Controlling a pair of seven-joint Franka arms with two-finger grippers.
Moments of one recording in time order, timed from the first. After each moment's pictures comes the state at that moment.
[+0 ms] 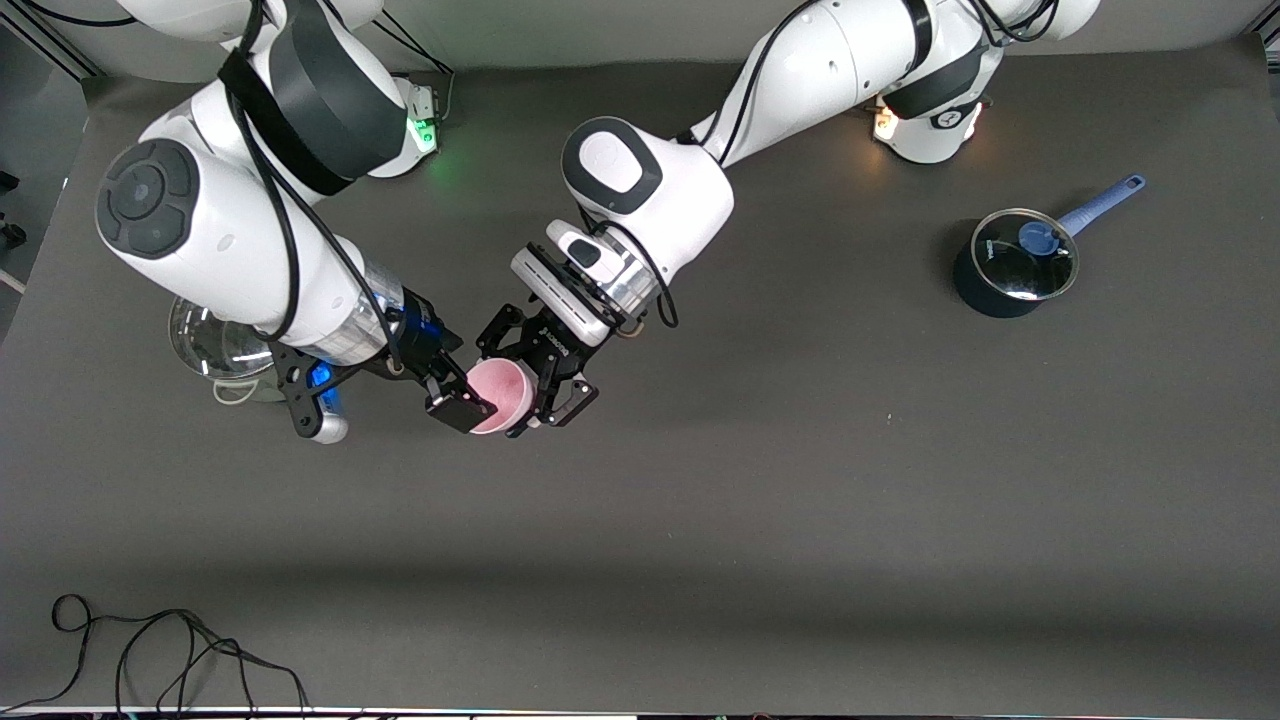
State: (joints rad) left arm -0.60 0.97 -0.71 -0.95 -1.26 3.50 1.72; right arm 0.36 0.50 0.08 -1.06 0.17 1.65 1.47
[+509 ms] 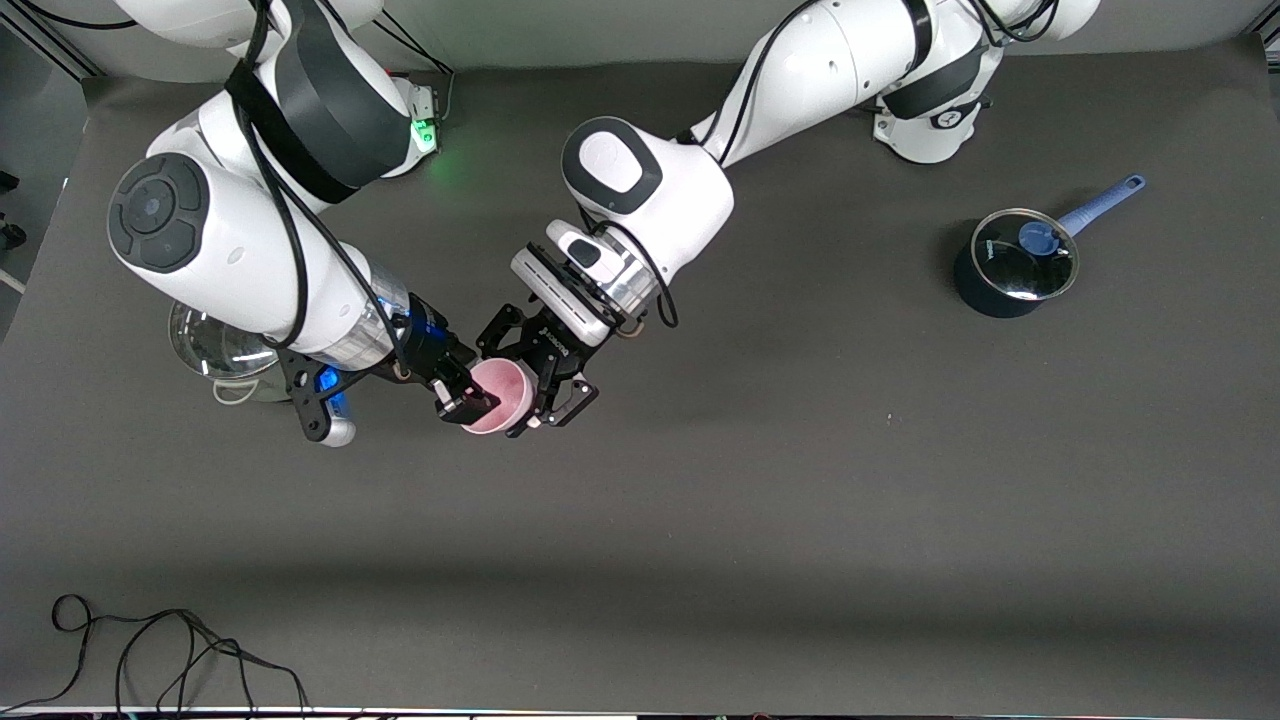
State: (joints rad) left arm -0.60 0.97 -0.71 -0.95 -1.26 3.50 1.72; right arm 0.36 0.51 0.08 -1.06 0.18 1.65 1.47
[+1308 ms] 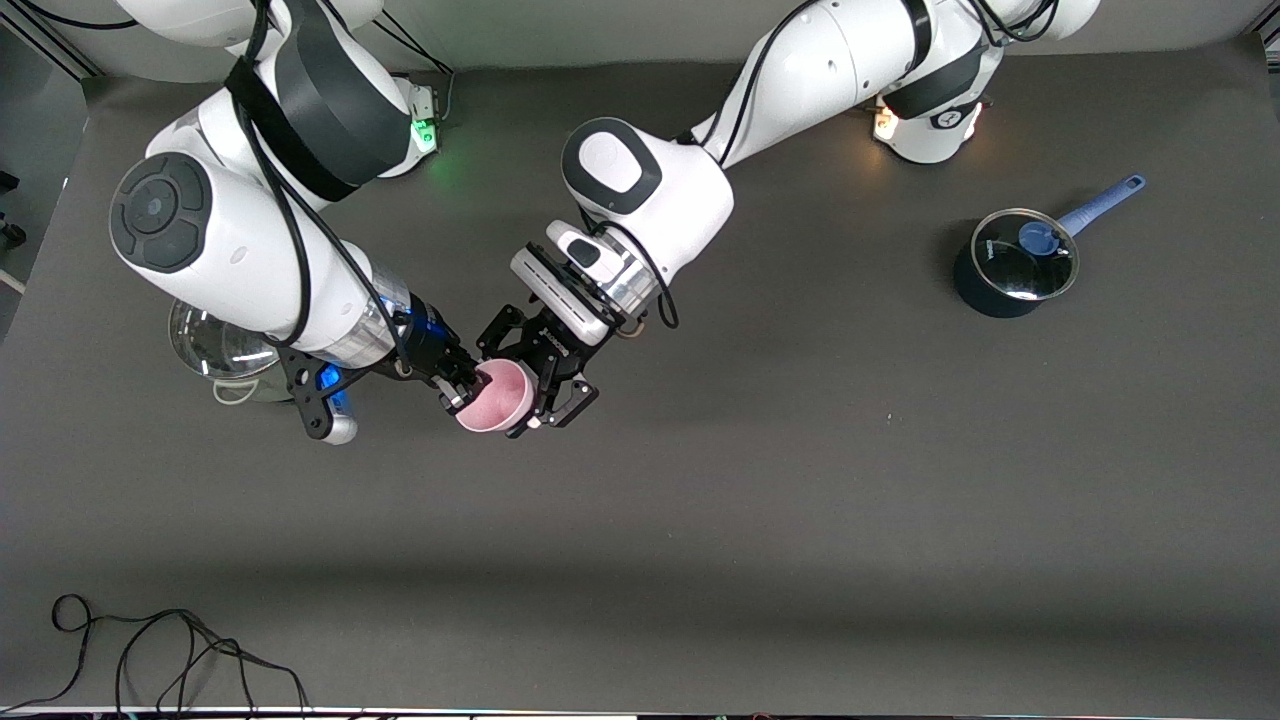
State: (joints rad) left arm -0.60 0.97 -0.70 -0.95 -1.23 3.50 1.73; right arm 0.37 0.51 0.08 -1.06 0.18 1.63 1.47
